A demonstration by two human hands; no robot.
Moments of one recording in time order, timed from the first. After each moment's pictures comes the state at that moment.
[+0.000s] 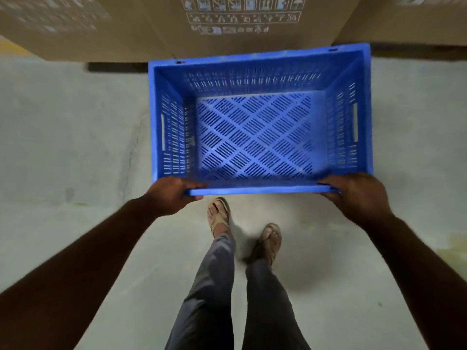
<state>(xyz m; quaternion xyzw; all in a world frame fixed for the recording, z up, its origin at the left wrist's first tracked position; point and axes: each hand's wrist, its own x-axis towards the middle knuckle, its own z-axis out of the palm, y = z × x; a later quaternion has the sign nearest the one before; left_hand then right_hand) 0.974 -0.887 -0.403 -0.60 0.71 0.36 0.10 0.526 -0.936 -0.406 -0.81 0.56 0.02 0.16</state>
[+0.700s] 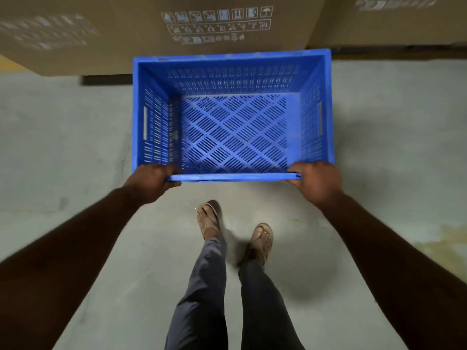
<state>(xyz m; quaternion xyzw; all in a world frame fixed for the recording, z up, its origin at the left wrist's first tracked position) 0.965 -0.891 -0.398 -0.62 0.73 0.25 0.12 0.540 -0.929 -0.425 -0.79 0.60 0.03 0.13</state>
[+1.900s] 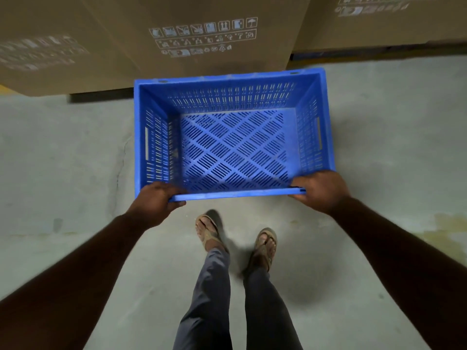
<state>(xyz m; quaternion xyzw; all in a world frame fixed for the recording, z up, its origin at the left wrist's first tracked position) 0.965 -0.871 -0.413 -0.60 0.76 0.27 0.03 0.514 -0.915 -0.445 -0.85 0.51 -0.04 0.06</state>
